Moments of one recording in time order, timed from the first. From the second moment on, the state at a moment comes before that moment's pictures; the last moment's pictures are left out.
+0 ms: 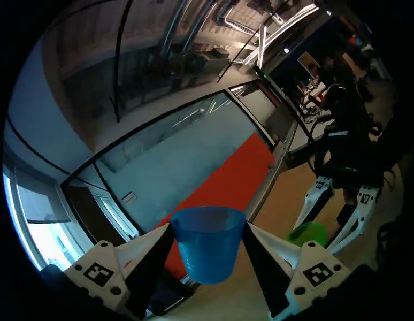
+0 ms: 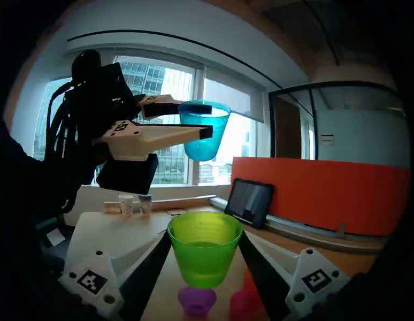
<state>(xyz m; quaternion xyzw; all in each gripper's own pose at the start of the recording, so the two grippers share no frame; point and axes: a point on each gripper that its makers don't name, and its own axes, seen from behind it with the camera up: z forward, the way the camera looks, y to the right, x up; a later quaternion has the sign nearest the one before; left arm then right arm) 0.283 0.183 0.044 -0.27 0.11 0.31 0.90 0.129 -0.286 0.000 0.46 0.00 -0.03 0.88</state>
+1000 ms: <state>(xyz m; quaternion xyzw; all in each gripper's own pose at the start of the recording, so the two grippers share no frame) 0.279 0.174 0.050 -0.32 0.01 0.04 0.95 0.134 -0.281 0.000 0.46 0.01 -0.03 0.89</state>
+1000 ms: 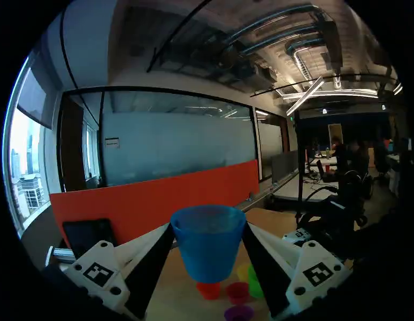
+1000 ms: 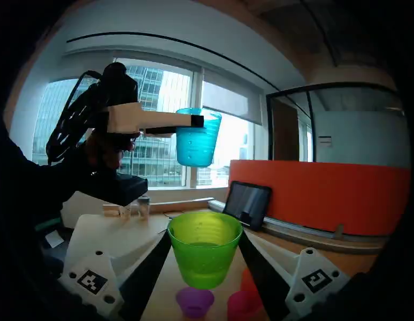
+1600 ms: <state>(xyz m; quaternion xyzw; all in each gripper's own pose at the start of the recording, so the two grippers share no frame) 0.221 0.144 0.051 -0.31 -0.02 0.06 0.95 0.122 -0.264 0.001 0.45 -0.02 -0.04 0.89</state>
